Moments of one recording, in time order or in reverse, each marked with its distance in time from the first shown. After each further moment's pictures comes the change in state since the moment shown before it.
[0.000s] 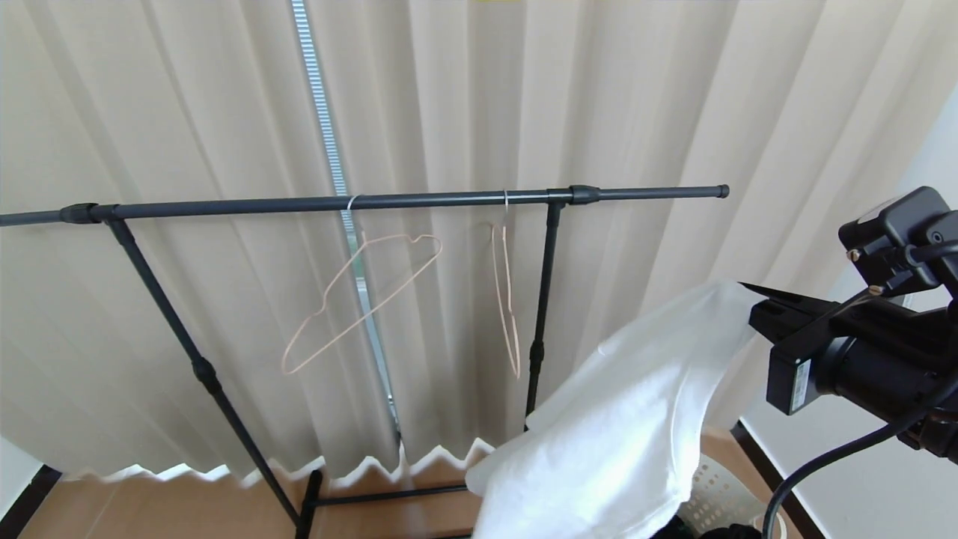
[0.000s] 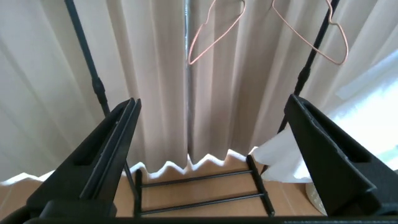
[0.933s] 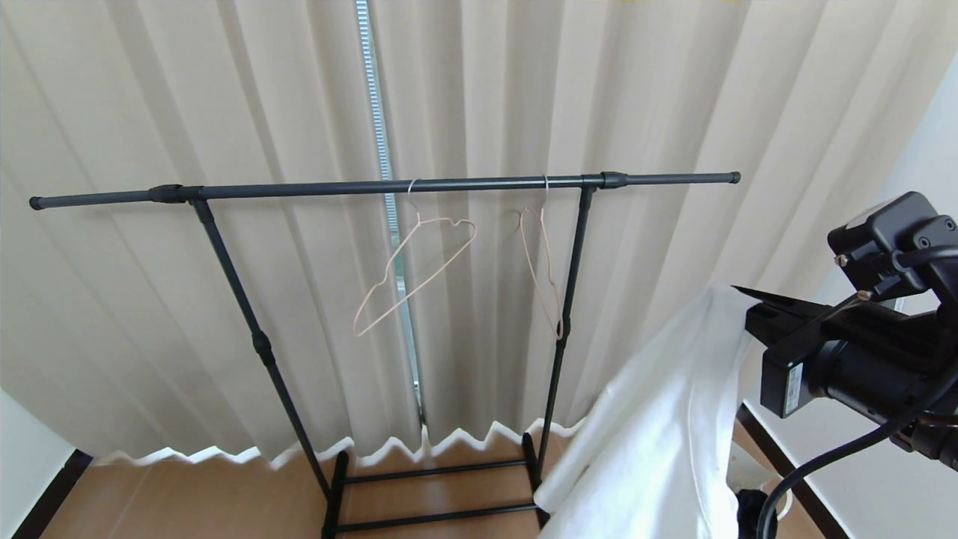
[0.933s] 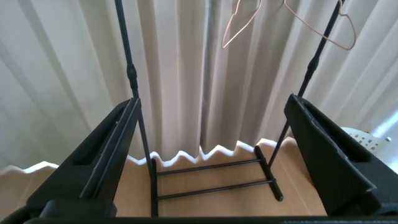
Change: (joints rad) left arm 0.000 0.000 0.000 -0.002 0.002 -0.001; right arm 0.000 0.011 0.003 0.000 0.000 0.000
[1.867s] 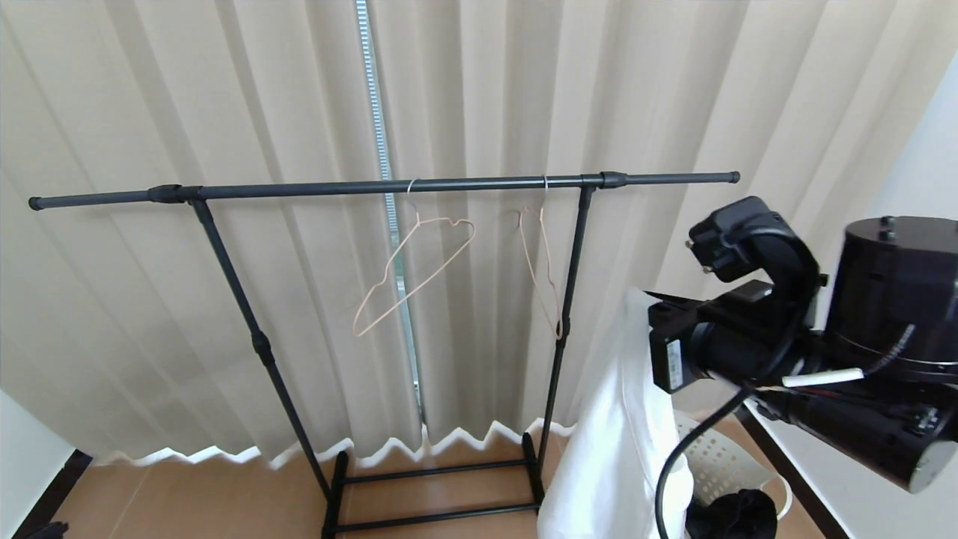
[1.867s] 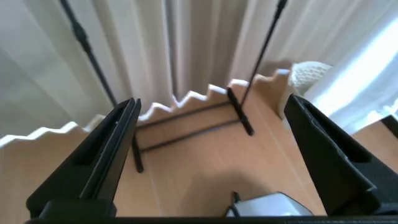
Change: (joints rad) left arm -0.081 0.517 -0.198 0.000 -0.142 0.015; right arm 0.052 0.250 -0.155 0.003 -0.013 0.160
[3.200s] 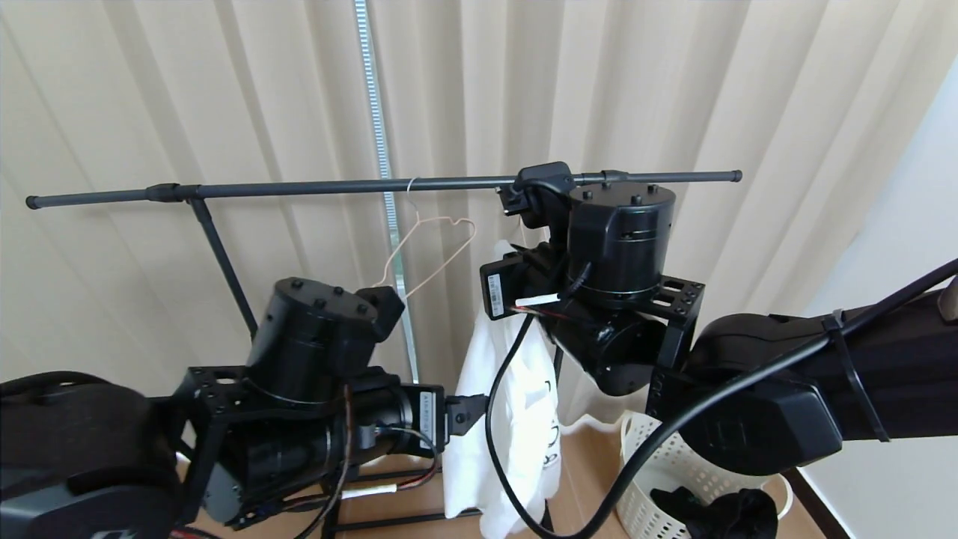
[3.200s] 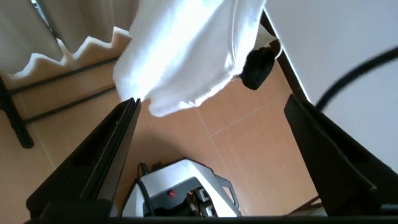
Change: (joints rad) left arm -0.674 1.144 -0.604 -0.244 0.312 -0.470; right arm 0.122 0.428 -0.475 -0.088 -0.149 0.073
